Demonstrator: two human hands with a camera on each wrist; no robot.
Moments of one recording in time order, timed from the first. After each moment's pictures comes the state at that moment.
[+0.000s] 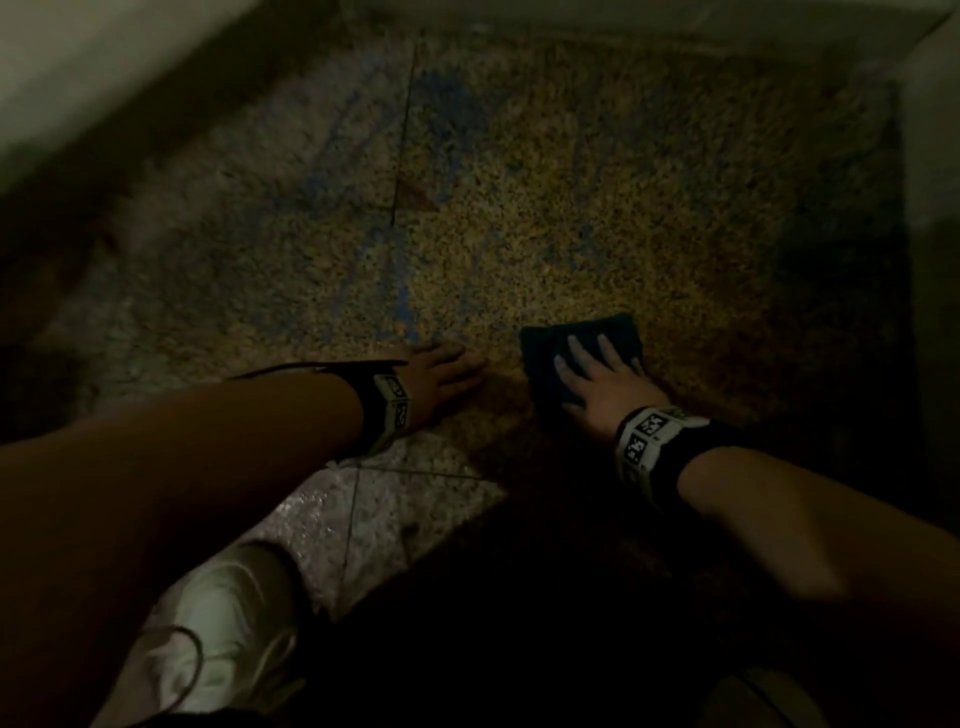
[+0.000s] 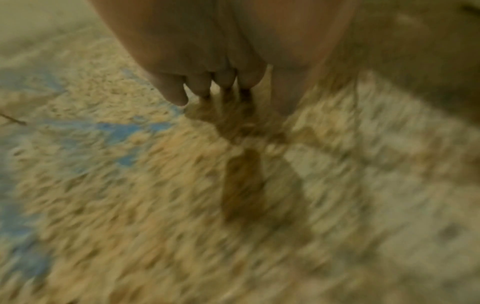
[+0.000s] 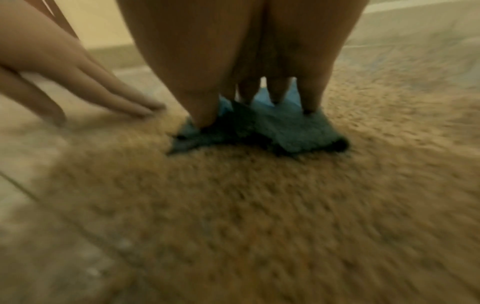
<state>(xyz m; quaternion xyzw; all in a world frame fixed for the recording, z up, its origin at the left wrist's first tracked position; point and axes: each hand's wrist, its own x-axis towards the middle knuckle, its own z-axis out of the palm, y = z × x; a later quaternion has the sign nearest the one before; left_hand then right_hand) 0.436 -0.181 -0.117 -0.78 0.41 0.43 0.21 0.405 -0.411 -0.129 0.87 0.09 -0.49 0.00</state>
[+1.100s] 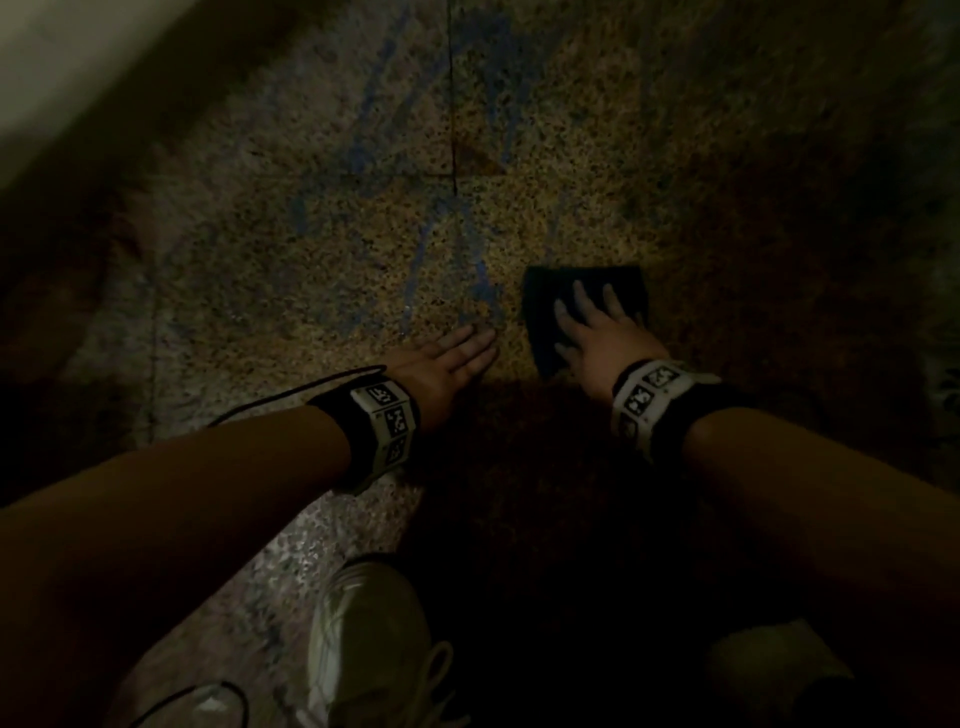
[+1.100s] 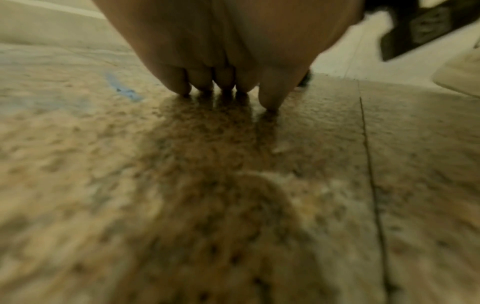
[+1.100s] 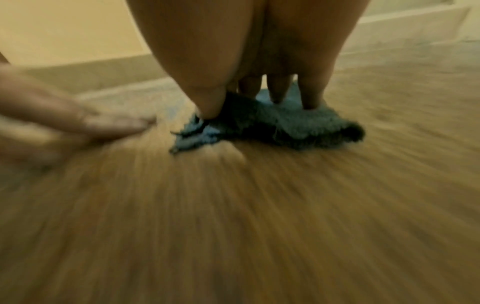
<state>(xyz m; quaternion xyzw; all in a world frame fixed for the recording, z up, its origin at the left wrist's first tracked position) 0.446 -0.078 -0.146 -0.81 0.42 0.39 0.11 0.428 -0.290 -0.136 0.90 -0.03 -0.44 -0.03</state>
